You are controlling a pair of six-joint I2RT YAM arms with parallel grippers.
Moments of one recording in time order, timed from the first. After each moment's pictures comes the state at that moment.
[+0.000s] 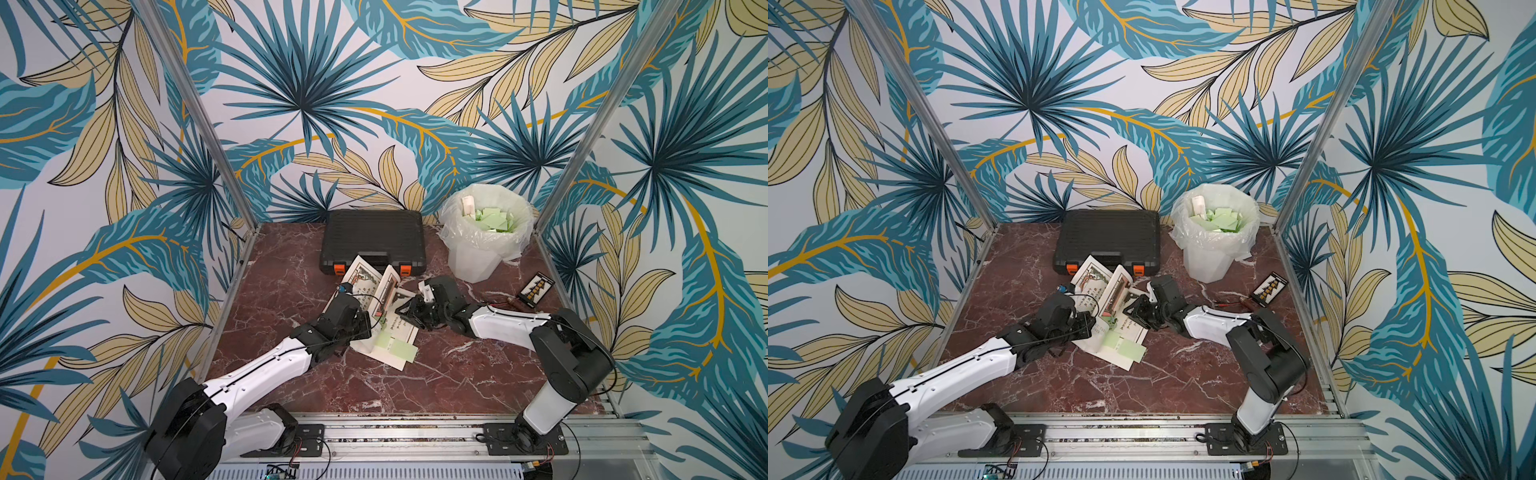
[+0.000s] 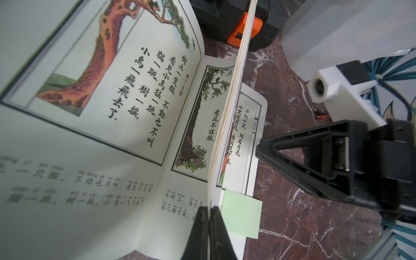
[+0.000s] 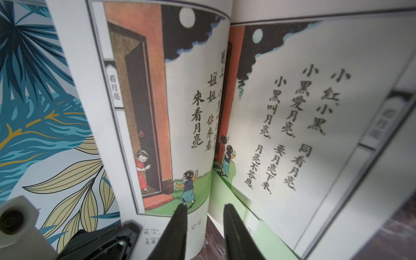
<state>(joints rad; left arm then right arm) -0.60 1.17 0.64 -0.20 0.02 -0.75 0.59 1.73 0.89 0.14 -0.42 1.12</state>
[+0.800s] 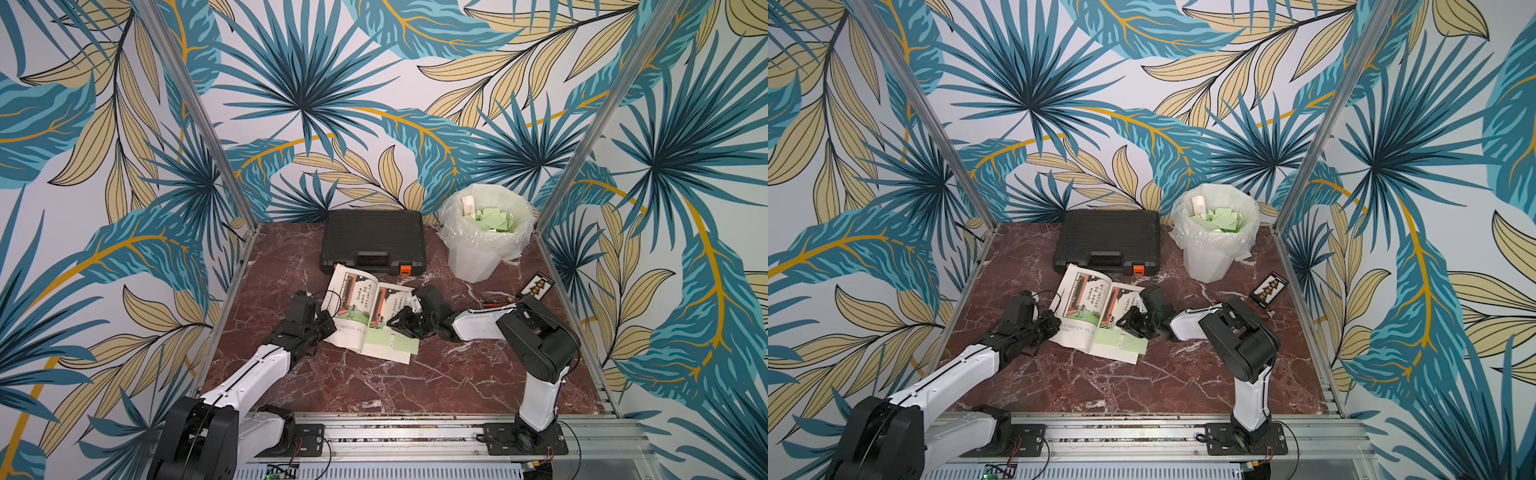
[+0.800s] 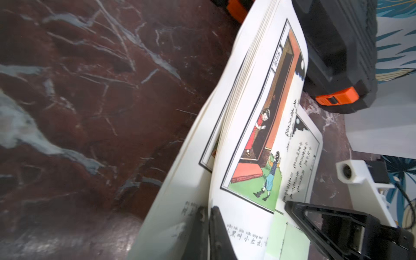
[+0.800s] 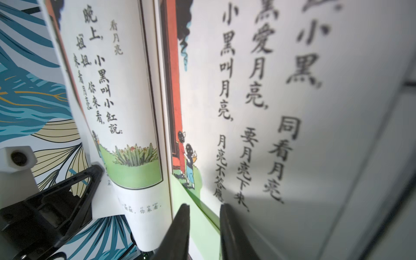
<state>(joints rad) -0.21 1.14 0.48 -0.16 0.12 -0.76 0.62 1.89 0.86 0.27 -0.42 1.05</state>
